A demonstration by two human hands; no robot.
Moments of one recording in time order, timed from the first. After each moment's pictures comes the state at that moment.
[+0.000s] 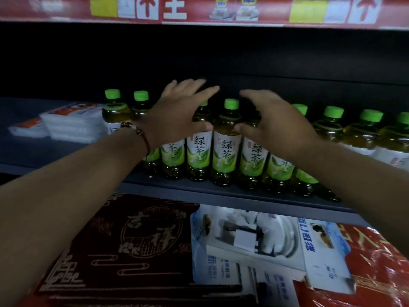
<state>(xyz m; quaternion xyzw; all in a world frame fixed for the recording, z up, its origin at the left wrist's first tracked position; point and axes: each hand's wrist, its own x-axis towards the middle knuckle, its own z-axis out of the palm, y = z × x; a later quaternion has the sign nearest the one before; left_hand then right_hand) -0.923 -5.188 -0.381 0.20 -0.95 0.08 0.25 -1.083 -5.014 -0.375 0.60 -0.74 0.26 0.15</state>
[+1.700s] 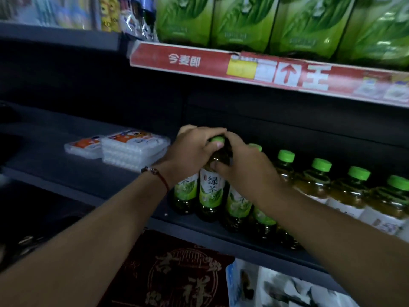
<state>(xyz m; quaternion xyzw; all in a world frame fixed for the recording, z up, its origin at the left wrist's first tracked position) -0.823 -5.292 -0.395 0.24 -0.87 -0.14 0.42 -0.932 -5.169 -0.379 0.62 -0.73 0.26 0.09</state>
